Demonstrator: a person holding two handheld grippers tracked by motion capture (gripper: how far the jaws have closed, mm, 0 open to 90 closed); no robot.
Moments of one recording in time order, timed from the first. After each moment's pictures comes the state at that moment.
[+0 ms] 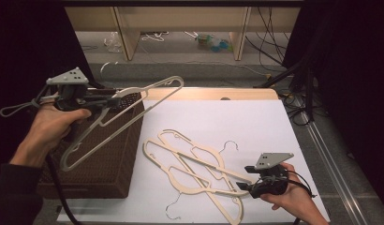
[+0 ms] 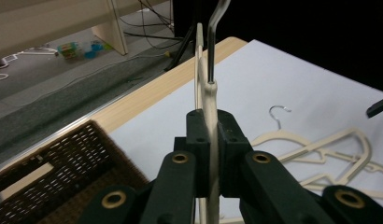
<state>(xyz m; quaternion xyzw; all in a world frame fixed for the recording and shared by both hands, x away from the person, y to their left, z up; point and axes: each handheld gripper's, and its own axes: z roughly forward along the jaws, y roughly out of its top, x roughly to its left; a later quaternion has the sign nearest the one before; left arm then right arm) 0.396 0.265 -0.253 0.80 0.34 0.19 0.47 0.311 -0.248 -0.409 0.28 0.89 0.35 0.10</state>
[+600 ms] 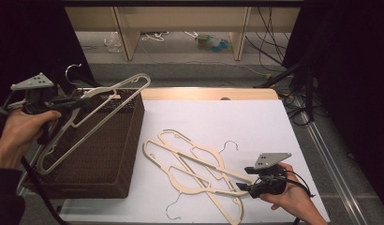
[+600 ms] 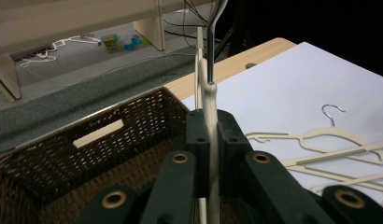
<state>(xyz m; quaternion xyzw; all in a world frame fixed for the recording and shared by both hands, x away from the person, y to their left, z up) 0.404 0.345 -0.280 0.76 0.40 0.22 0.47 0.314 -0.248 -0.415 0.29 0.89 0.35 0.09</state>
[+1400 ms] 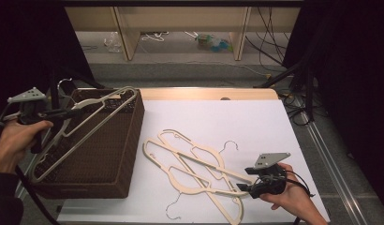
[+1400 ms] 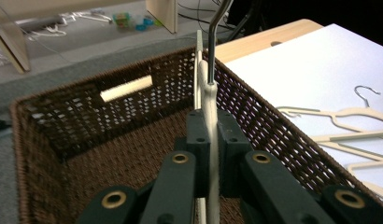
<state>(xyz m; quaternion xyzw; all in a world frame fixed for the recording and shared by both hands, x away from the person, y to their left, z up) 0.412 0.385 -0.329 0.75 0.44 0.20 0.45 0.316 -0.249 -0.421 0.29 0.89 0.34 0.09</state>
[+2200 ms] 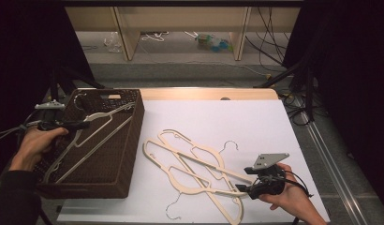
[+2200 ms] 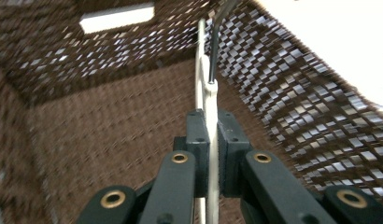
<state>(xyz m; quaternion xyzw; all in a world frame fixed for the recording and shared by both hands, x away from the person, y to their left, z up) 0.435 0.387 -0.388 0.76 0.49 0.15 0.39 0.316 -0.248 -0.423 0.29 0.89 0.34 0.08</state>
